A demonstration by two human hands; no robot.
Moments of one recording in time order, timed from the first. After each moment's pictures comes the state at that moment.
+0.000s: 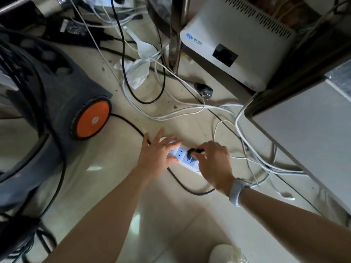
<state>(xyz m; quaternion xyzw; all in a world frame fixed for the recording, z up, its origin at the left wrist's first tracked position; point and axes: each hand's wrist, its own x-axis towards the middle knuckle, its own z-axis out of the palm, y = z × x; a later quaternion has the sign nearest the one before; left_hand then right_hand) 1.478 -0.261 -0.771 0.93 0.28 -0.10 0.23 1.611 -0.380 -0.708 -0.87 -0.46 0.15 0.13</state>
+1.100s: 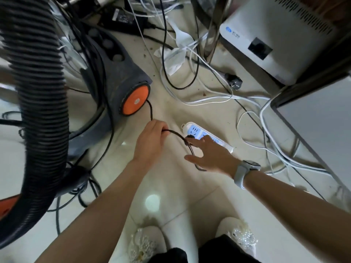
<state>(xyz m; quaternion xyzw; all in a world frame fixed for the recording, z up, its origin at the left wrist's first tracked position) 1.392 -0.266 -0.697 0.84 0.45 0.13 0.29 1.562 -0.364 -0.663 -0.73 -0.50 0.46 -0.02</state>
